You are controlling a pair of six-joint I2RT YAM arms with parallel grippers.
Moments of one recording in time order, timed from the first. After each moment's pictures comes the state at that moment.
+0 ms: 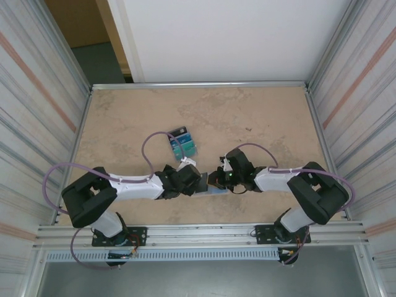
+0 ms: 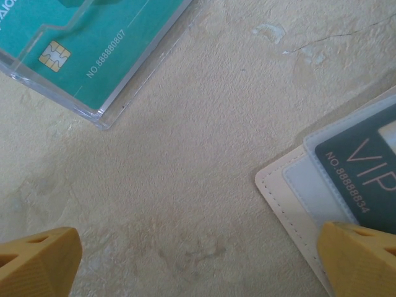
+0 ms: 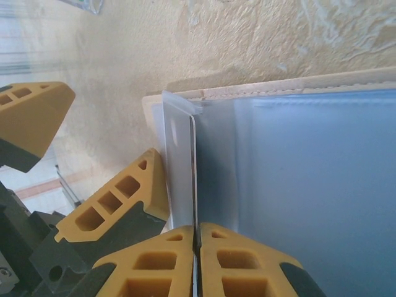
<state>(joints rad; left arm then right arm) -1.02 1.54 0.69 -0.24 -0.50 -0.36 0.69 1.50 0.49 0.19 -0.50 1.04</state>
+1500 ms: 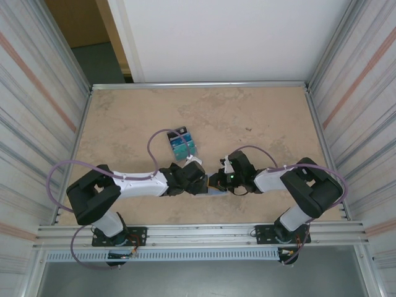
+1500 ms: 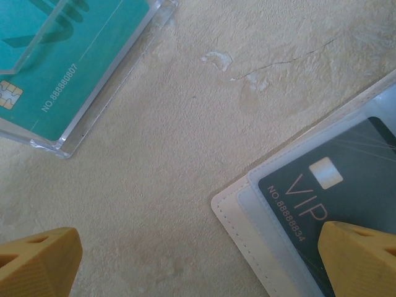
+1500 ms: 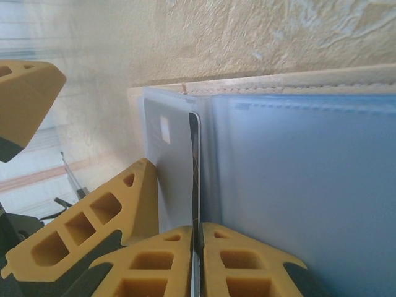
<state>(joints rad) -1.03 1.58 0.77 -0.27 -0.44 -0.34 0.66 1.57 0.44 0.33 -0.58 1.01</state>
